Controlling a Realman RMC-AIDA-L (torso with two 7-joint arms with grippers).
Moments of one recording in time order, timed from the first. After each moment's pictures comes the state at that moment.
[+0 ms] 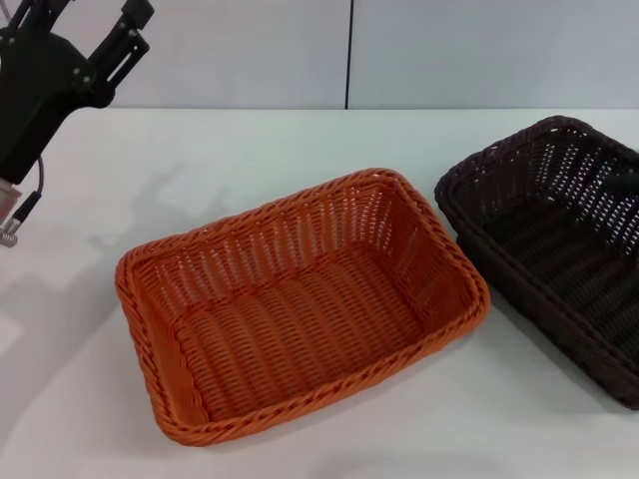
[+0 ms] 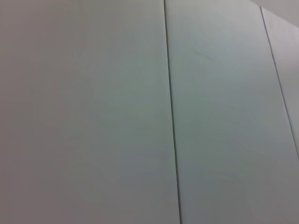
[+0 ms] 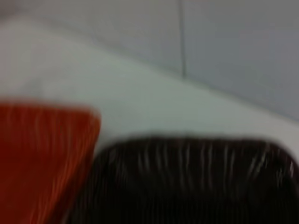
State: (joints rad) left arm -0.40 -2.07 1.20 0.48 0.58 1.40 -0.64; right arm 0.70 1.90 -0.60 -1.00 -2.47 -1.56 1.93
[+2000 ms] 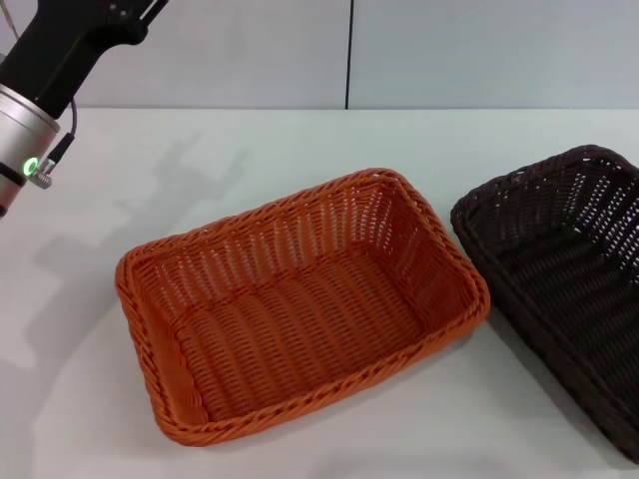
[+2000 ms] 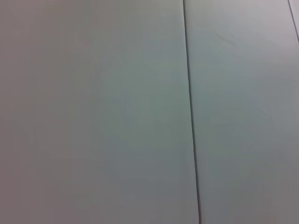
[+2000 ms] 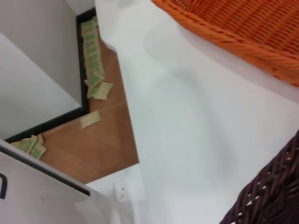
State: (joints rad) left arm -0.53 -2.07 1.20 0.48 0.52 1.24 -0.62; right arm 0.66 1.93 -0.63 -1.03 -2.71 -2.19 1.51
